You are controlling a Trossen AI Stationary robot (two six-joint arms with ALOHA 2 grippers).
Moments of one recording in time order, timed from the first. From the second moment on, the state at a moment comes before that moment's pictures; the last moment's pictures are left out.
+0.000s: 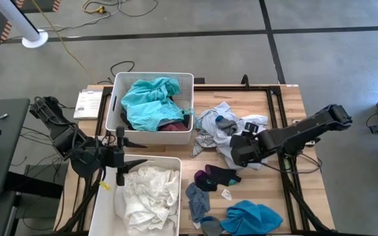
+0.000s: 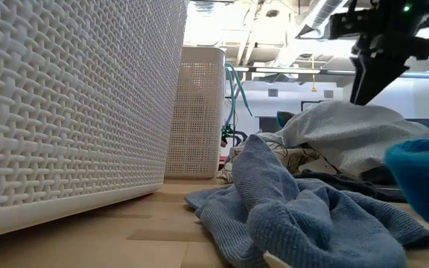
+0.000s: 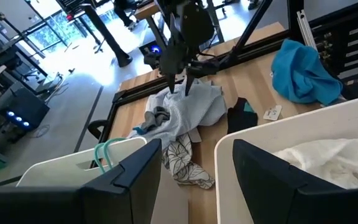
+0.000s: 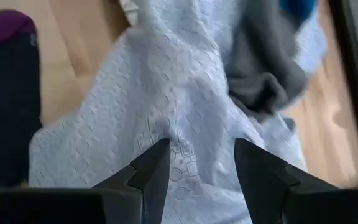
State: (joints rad) left arm -0.74 1.10 1.31 -0.71 -0.88 0.01; right arm 0.31 1.34 0.98 -1.06 0.53 0.53
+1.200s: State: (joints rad) left arm -0.74 1.10 1.26 -0.69 -0.88 -0.09; right arm 0.14 1.35 0.67 -0.46 0.45 0.35
